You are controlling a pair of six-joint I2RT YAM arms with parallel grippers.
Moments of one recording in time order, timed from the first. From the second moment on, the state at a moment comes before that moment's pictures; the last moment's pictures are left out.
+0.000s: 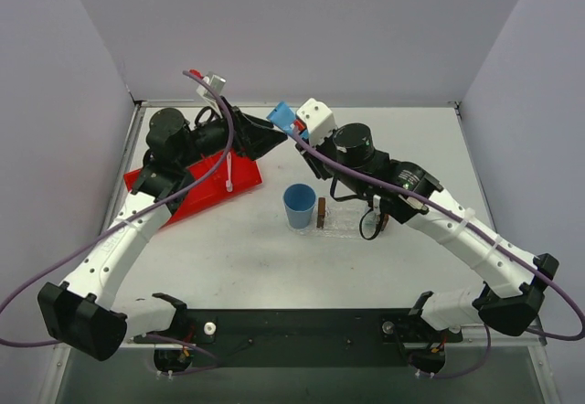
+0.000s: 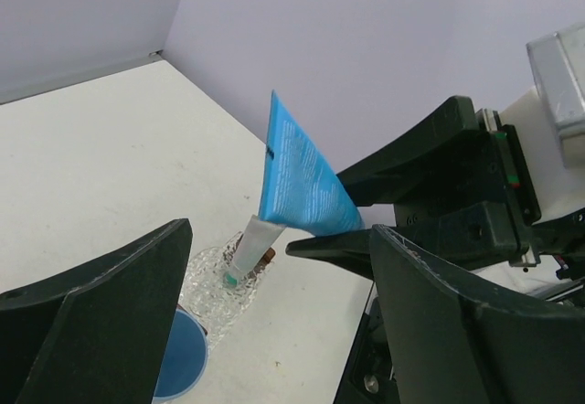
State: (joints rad) left arm -0.41 1.21 1.21 0.14 0.65 -0.64; right arm 0.90 1.32 1.50 -0.51 0.31 -0.23
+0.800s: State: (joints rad) left arm -0.42 1.31 1.21 0.29 0.62 -0.74; right arm 0.89 1.34 1.50 -0.54 0.28 -0.18
